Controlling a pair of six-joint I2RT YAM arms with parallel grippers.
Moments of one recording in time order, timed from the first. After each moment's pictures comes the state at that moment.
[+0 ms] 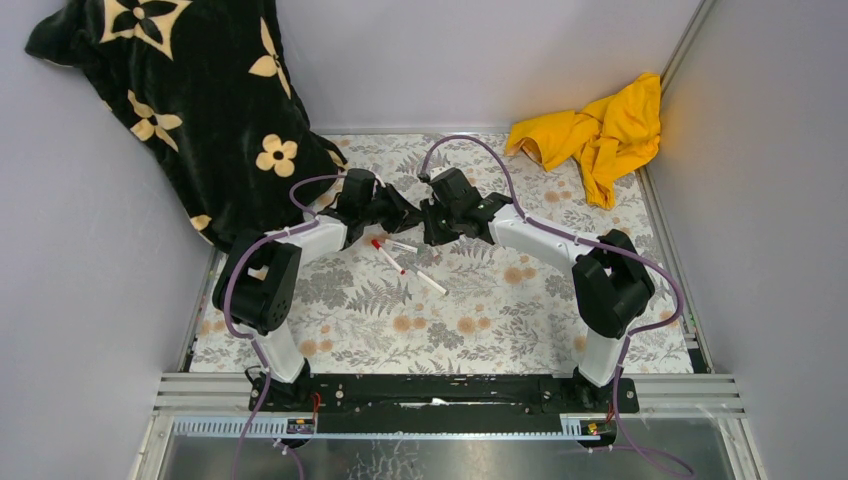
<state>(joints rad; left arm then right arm) -0.35 1.75 0.99 0.19 0.49 -1.09 0.74 1.82 1.37 -0.41 -0.07 0.33</state>
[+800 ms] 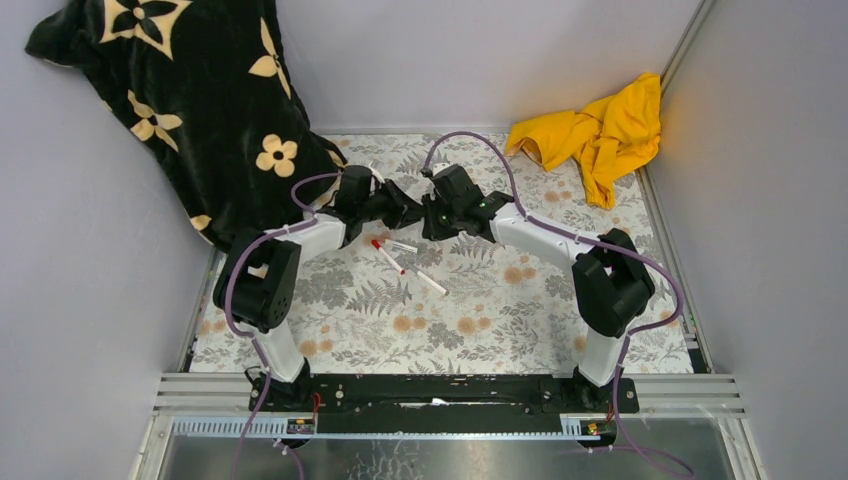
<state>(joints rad) -0.33 1.76 0.99 0.26 0.54 -1.14 0.73 1.82 1.38 -0.39 -0.07 0.35</state>
